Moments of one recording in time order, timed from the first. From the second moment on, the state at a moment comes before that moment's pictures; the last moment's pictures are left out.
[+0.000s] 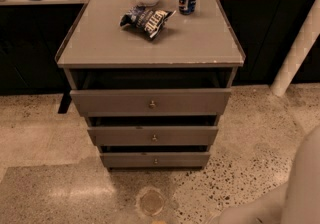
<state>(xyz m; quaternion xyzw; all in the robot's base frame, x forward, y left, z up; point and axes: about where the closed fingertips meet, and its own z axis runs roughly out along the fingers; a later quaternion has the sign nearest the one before) 0.305 -0.135 0.369 -0.39 0.90 0.13 0.13</state>
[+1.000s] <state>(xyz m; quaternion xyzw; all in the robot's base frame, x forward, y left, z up) 0.328 -0.165 0.364 -0.34 0.93 0.05 0.12</state>
